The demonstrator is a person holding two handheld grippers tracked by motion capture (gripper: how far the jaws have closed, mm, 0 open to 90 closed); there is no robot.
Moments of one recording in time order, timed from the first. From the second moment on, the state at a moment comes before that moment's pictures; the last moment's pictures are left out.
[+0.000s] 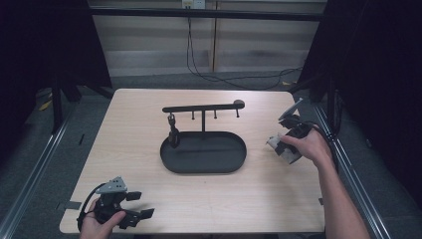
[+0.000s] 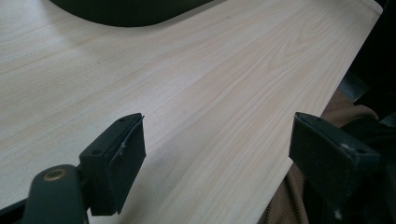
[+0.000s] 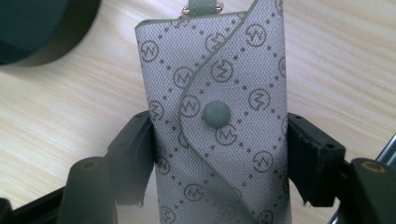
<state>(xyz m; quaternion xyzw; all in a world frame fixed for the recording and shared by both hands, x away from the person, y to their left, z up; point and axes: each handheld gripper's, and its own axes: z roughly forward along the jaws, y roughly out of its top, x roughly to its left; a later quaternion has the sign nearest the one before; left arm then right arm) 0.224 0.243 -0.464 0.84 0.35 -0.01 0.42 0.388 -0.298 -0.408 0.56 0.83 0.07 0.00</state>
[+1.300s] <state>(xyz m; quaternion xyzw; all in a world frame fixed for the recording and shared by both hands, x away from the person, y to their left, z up) 0.224 0.243 -0.464 0.84 0.35 -0.01 0.42 0.379 -0.253 -0.367 0.51 0.85 0.15 0.01</state>
